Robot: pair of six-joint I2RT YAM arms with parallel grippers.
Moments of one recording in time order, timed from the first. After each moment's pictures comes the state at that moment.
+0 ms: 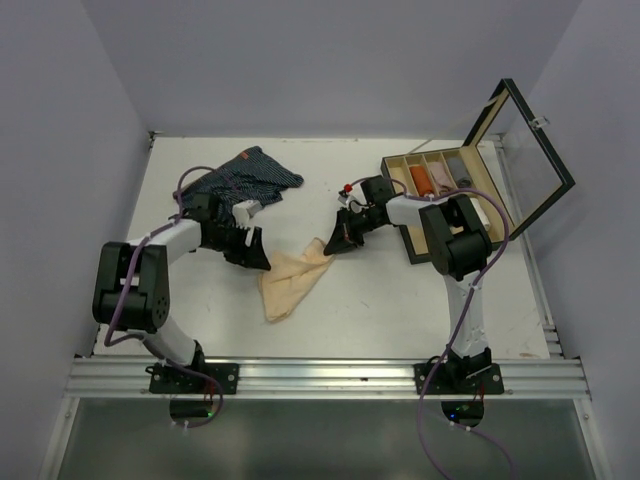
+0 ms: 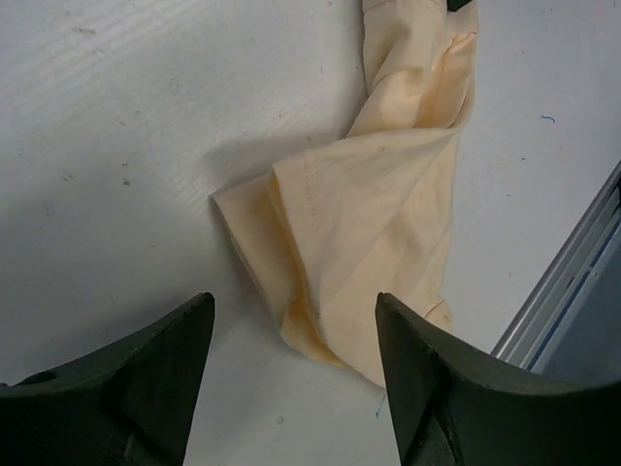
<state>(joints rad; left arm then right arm) -0.08 1.62 0.89 -0.48 0.75 0.22 0.39 2.20 1.38 -0.33 -0.91 0.47</state>
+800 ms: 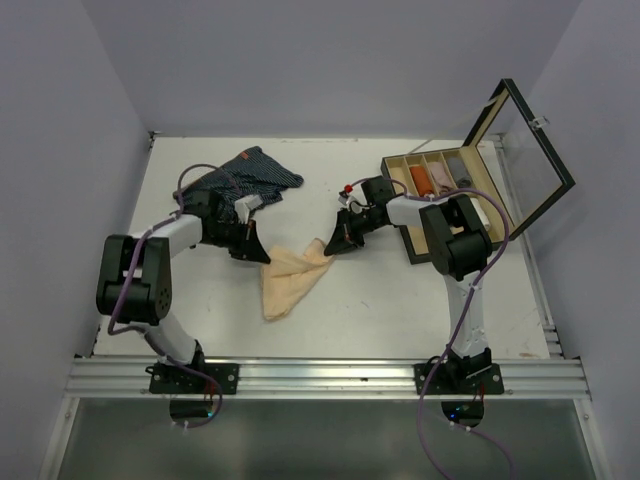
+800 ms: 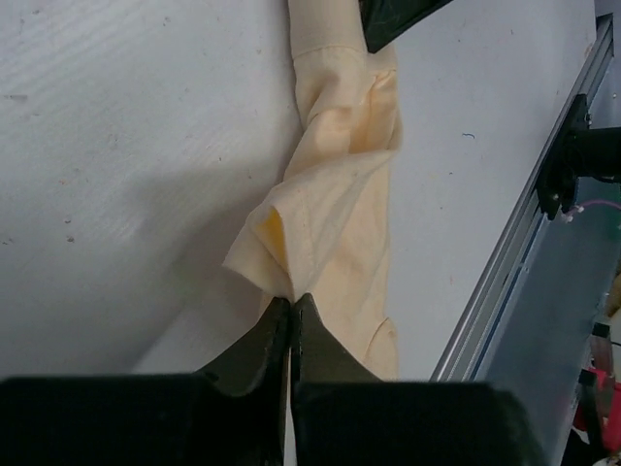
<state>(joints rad) -0.06 1.72 0.93 -0.46 0.92 0.17 0.39 2.20 1.37 -0.32 -0.92 0.47</state>
